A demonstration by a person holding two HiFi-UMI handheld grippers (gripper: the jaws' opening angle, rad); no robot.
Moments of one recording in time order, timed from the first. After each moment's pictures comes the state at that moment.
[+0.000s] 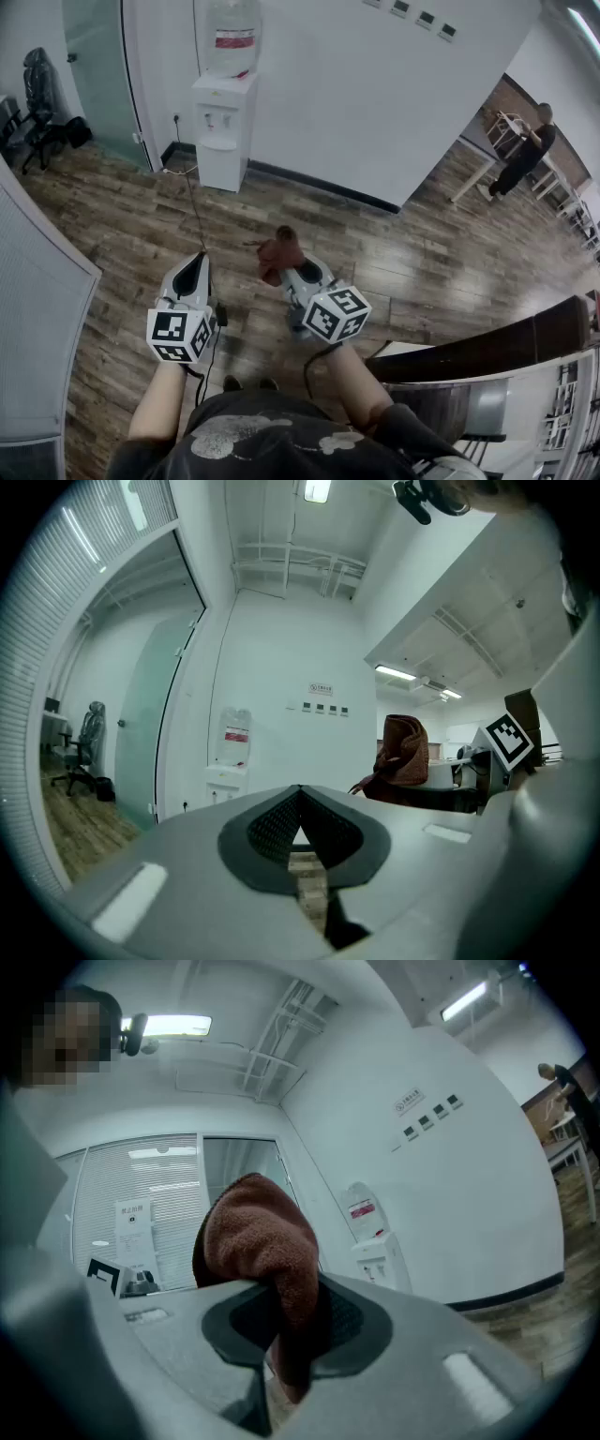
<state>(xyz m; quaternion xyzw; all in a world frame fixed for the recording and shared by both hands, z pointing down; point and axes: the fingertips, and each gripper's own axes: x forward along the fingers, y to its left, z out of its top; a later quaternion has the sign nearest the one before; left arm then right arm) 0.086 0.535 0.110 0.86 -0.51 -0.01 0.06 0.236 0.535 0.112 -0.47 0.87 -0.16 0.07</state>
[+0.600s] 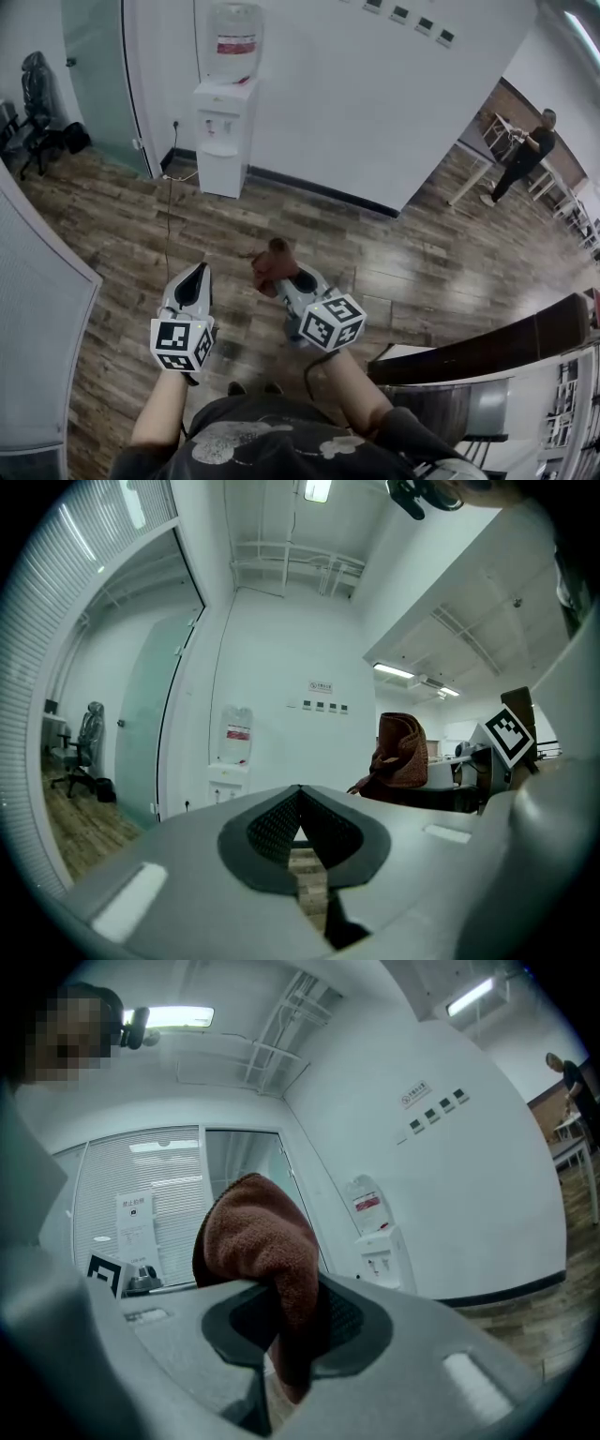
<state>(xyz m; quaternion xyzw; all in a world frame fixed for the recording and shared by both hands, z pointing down) 0.062 0.541 0.124 0.86 -0.51 0.00 0.06 0.201 0.541 0.126 -0.46 0.87 -0.17 0.06</state>
